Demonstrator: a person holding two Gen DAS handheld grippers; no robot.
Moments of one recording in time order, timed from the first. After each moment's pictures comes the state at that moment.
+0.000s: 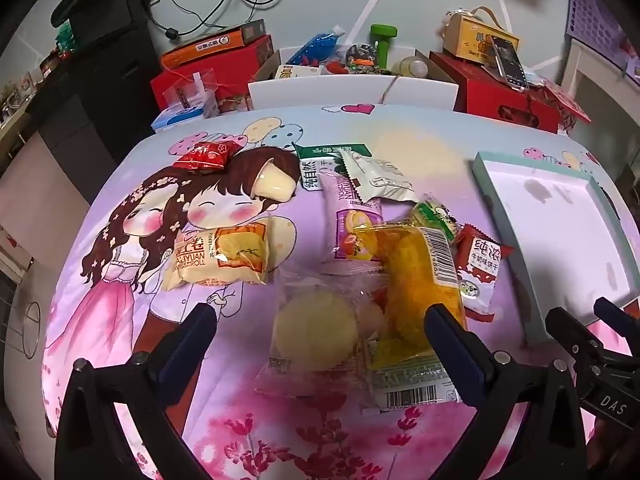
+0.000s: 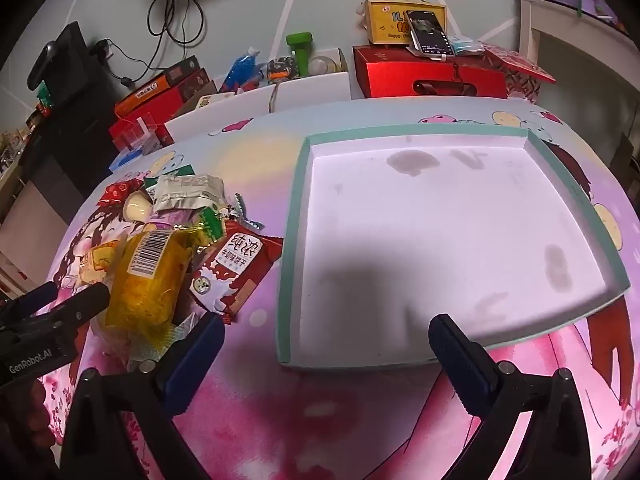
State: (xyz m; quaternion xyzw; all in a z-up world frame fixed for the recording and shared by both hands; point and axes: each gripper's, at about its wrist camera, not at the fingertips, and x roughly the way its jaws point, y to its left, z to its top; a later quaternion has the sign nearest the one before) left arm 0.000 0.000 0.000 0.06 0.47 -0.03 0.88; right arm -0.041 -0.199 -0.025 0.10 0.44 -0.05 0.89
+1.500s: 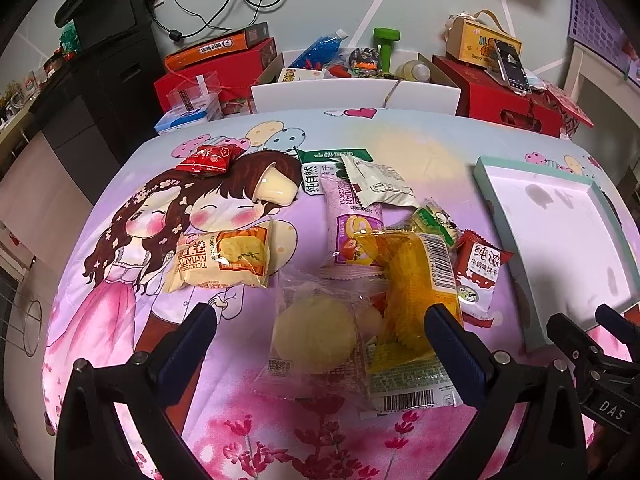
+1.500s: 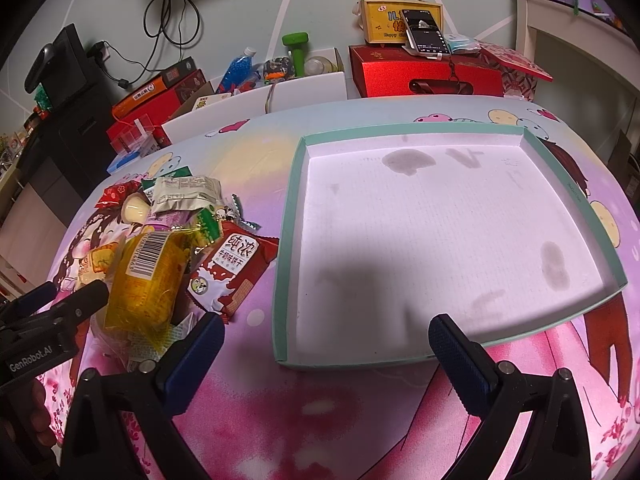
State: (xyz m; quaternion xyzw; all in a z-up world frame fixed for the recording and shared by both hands) left arm 0.000 -0.002 0.003 0.05 0.46 -0.03 0.89; right arm -0.042 -0.202 -0.024 0.11 0.44 -0.05 0.89
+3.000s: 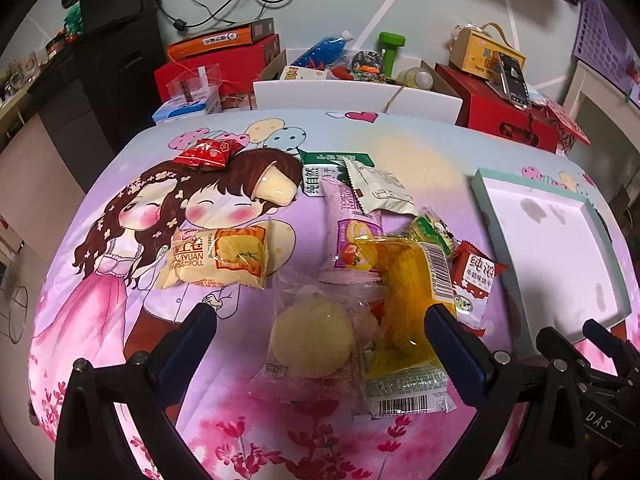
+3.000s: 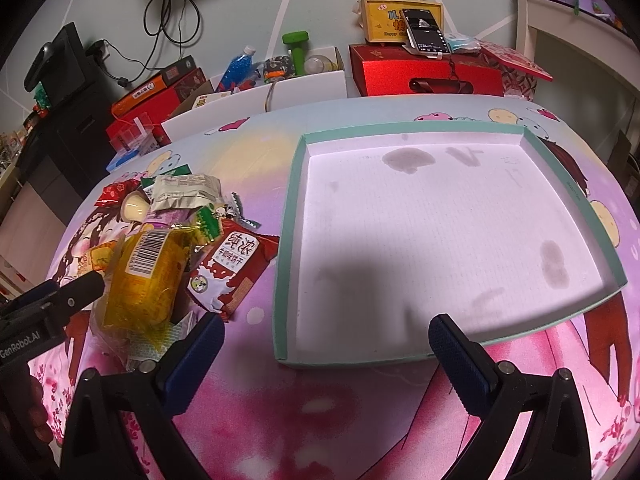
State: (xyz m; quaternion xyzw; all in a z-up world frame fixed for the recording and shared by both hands) left arm 0.005 0.010 0.005 0.01 0.46 -0.04 0.88; right arm -0.043 -0.201 -0.023 0.11 0.44 -0.05 0.89
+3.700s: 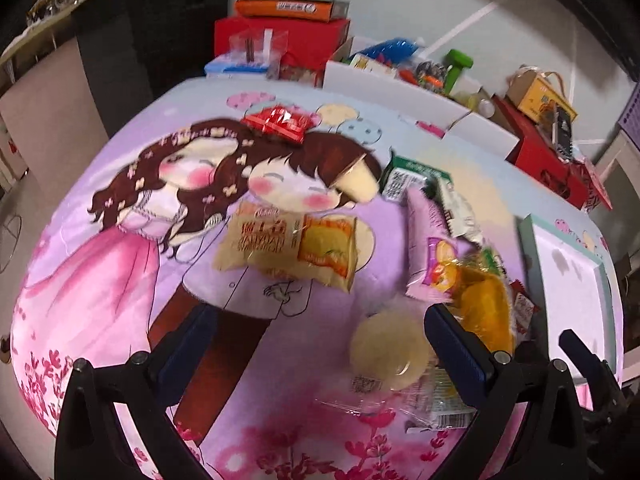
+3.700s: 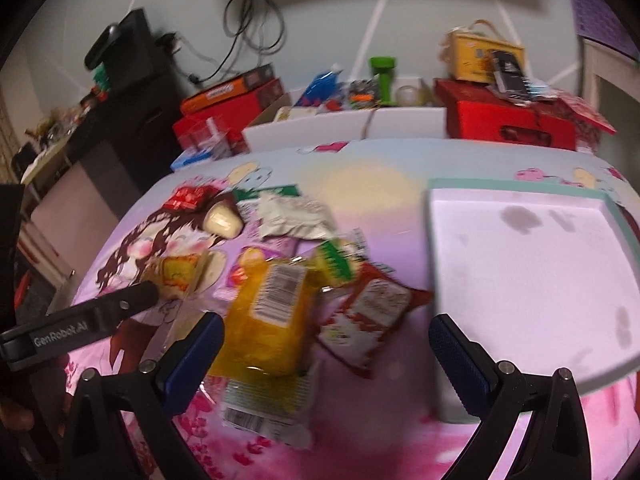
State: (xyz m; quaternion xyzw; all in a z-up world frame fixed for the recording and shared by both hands) left arm 0.023 0.082 -0.011 -0.09 0.49 0.02 0.86; right arm -0.006 -0.110 -0.009 0.08 0.41 0.06 0.91
